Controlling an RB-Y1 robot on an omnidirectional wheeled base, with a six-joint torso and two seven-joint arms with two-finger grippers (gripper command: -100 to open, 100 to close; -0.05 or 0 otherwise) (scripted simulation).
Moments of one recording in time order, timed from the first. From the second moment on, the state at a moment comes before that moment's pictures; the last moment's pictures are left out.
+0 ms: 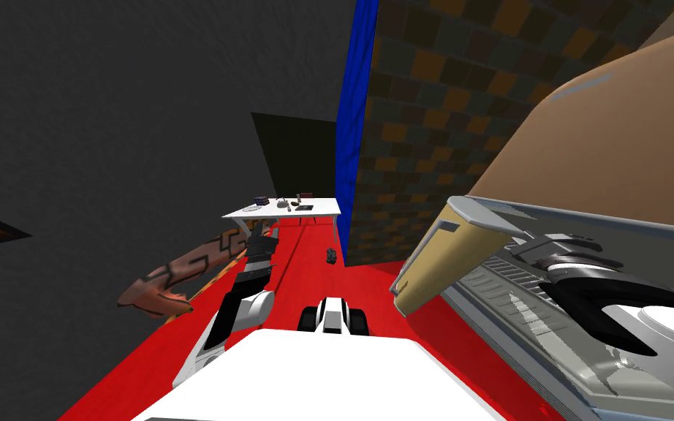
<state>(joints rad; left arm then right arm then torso) 0.48 -0.02 0.07 -2.27 0.11 -0.37 0.06 0.99 -1.18 -0.76 -1.98 0.63 0.51 1.07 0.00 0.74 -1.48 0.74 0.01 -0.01</state>
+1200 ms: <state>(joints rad) 0.48 -0.02 0.07 -2.27 0.11 -0.37 0.06 0.99 -1.18 -0.80 -1.78 0.57 0.60 1.10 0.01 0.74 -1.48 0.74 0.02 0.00</state>
